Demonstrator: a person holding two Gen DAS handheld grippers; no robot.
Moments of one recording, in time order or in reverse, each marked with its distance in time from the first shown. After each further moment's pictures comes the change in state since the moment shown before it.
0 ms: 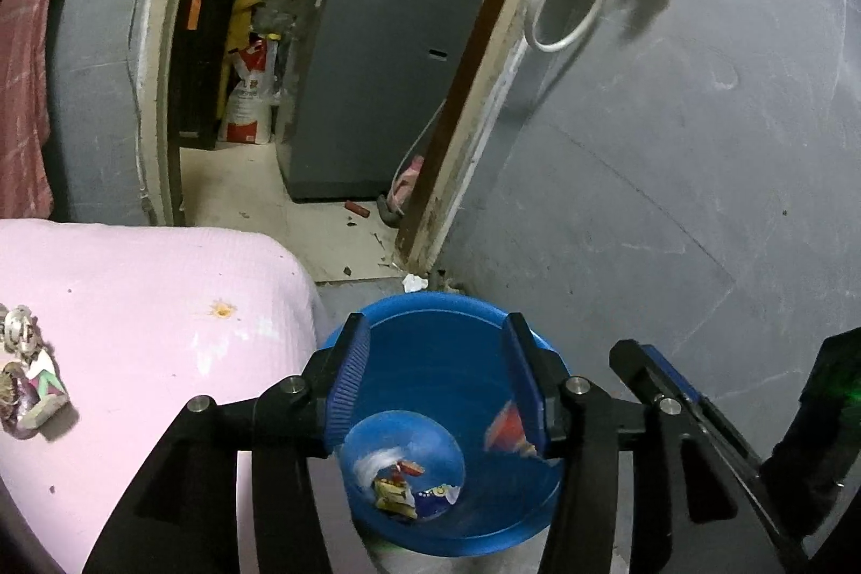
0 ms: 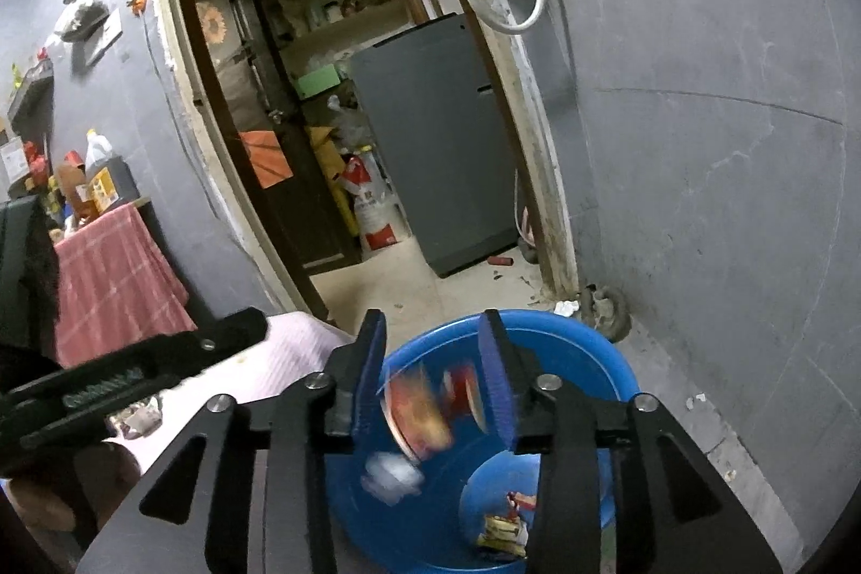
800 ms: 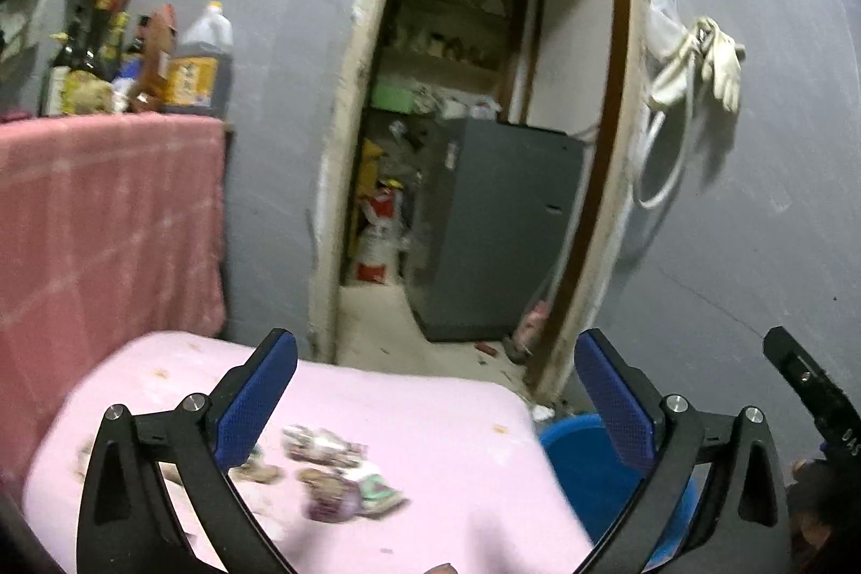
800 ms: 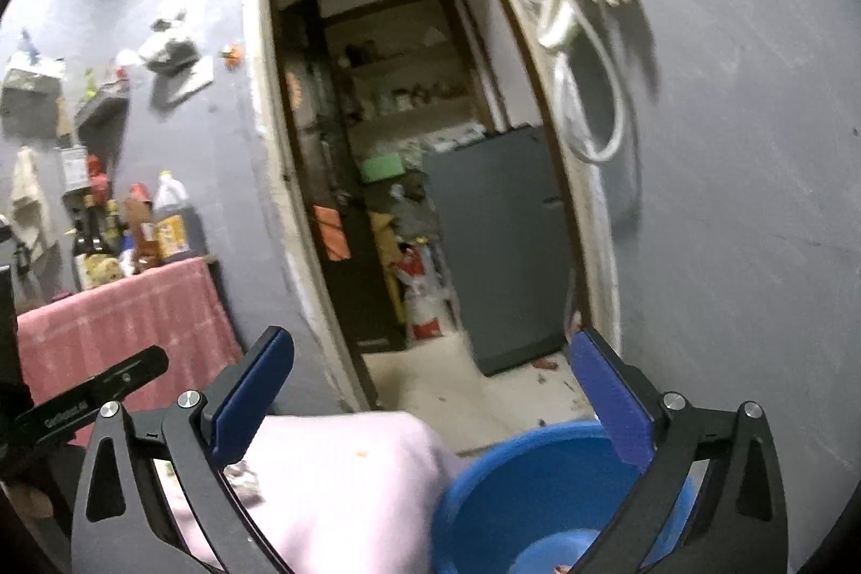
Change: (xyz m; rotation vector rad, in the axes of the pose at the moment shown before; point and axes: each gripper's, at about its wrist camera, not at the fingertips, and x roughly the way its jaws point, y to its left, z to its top) left arm -0.179 0.089 0.008 0.025 -0.408 0.305; right arm -0.054 0.106 0.032 -0.135 -0.278 0.114
